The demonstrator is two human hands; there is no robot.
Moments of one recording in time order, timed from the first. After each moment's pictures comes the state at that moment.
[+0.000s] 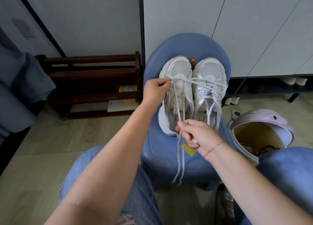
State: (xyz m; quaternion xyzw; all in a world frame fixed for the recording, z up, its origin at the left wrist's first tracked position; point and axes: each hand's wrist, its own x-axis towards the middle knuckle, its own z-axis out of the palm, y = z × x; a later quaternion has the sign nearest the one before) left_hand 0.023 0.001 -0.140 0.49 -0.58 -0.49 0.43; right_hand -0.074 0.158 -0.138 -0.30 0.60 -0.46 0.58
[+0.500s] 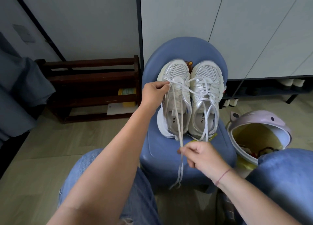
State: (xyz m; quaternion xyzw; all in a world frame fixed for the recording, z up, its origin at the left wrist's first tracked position) left_hand 0.023 0.002 -0.140 0.48 -0.57 -0.50 0.43; right_hand -0.073 0.208 -0.144 -0.47 0.70 -0.31 0.44
